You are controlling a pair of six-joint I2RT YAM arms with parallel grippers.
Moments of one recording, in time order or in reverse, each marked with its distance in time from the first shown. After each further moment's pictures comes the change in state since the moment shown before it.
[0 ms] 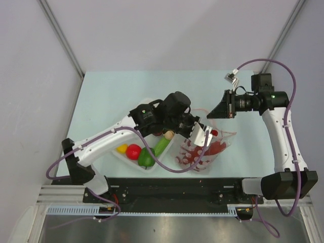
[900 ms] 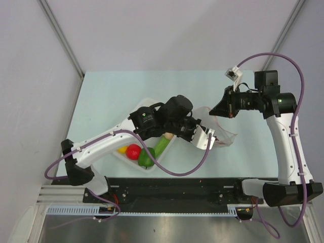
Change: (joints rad) left arm -0.051 -0.003 0.044 -0.020 -0.045 -0.068; right arm 0.055 -0.055 0.141 -0.004 0.211 -0.113
